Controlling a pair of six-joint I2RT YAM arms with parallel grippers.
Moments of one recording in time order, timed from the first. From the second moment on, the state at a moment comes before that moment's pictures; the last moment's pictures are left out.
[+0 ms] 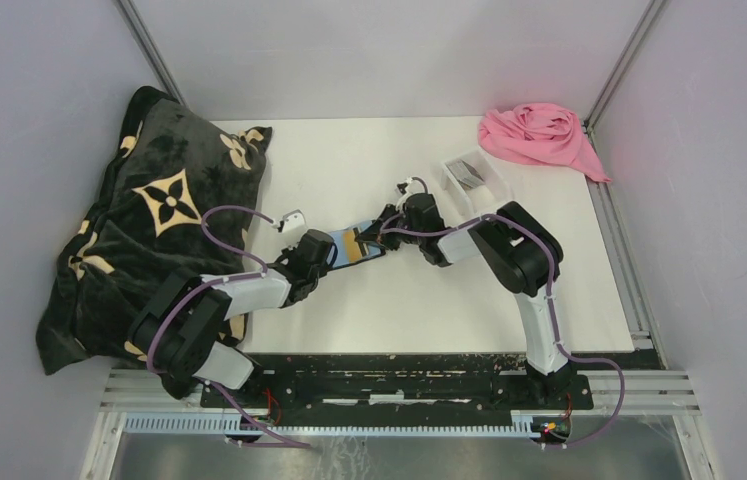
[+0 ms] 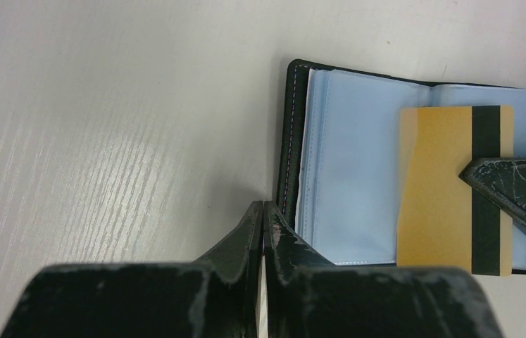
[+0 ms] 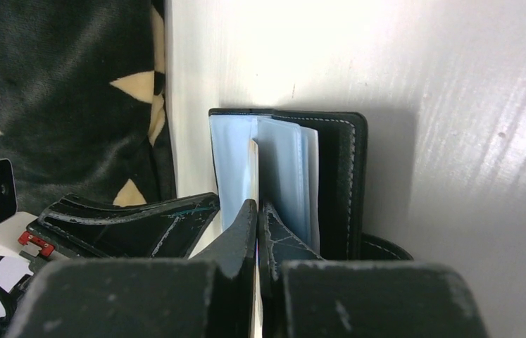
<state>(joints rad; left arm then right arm) -0.58 1.47 0.53 0.11 -0.51 -0.79 0.61 2.16 1.05 0.68 -0.44 1.04</state>
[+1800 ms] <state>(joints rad) -0.58 1.53 0.58 0.13 -0.49 -0.79 0.57 2.21 1.30 0.37 -0.50 0.79</state>
